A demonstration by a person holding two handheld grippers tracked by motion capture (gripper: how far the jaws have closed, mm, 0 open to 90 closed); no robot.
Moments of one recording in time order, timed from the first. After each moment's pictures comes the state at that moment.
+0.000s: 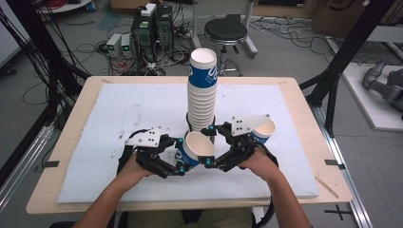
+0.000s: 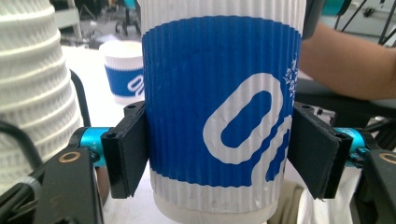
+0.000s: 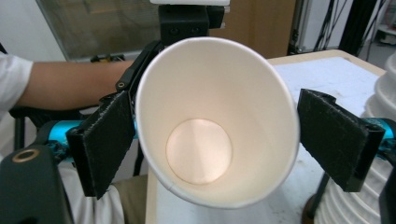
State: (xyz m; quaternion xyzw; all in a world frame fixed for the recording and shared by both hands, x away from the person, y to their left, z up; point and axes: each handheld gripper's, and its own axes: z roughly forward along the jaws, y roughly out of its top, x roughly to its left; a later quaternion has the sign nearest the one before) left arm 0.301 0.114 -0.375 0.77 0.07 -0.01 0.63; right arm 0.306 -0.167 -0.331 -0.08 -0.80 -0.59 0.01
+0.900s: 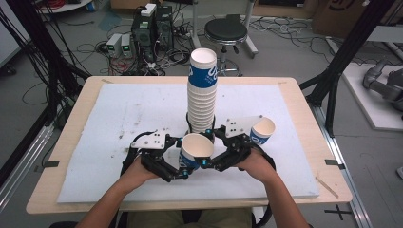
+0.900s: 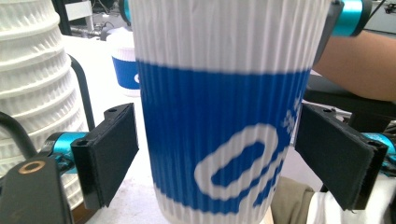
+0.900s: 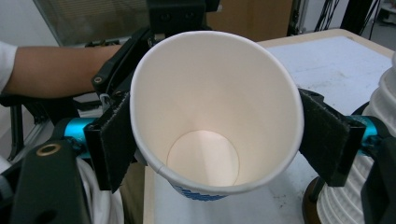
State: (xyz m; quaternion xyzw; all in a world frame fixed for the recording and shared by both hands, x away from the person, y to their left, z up) left arm 0.298 0.104 -0.381 0.79 0.09 0.00 0.61; right arm 0.307 -0.160 -0.339 -0.09 -0.82 -0.56 0.01
